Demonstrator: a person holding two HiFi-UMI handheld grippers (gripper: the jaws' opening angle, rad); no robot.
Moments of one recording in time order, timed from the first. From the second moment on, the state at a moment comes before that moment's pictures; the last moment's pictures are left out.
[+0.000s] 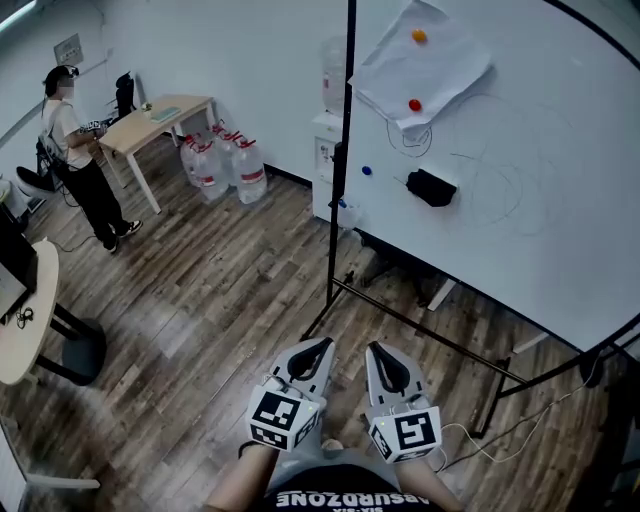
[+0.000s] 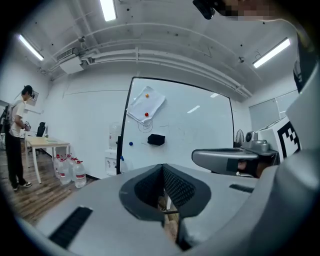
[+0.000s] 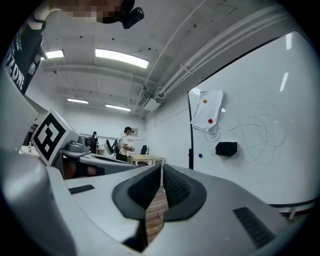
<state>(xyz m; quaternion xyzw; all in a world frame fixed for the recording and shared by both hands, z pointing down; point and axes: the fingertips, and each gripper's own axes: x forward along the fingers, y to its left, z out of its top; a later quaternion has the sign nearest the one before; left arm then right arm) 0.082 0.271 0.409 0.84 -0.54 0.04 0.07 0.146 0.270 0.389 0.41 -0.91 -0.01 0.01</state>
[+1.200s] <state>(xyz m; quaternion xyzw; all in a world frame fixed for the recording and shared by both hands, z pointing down) -0.024 0.030 0.431 0.86 -0.50 0.05 0.10 0.070 0.016 0.393 0.46 -0.89 -0.02 0.03</state>
